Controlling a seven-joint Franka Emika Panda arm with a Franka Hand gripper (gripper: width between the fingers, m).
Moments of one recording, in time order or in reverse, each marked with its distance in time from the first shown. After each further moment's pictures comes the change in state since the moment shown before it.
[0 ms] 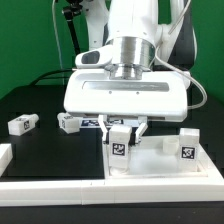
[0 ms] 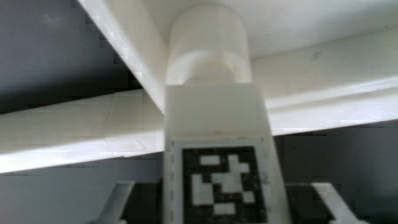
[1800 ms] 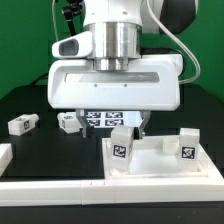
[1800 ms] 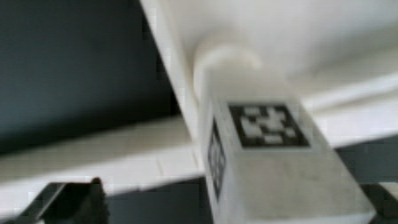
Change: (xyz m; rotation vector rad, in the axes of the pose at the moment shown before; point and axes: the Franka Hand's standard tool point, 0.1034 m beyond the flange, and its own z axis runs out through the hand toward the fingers) arm 0.018 0.012 -0.006 0.033 -0.499 0.011
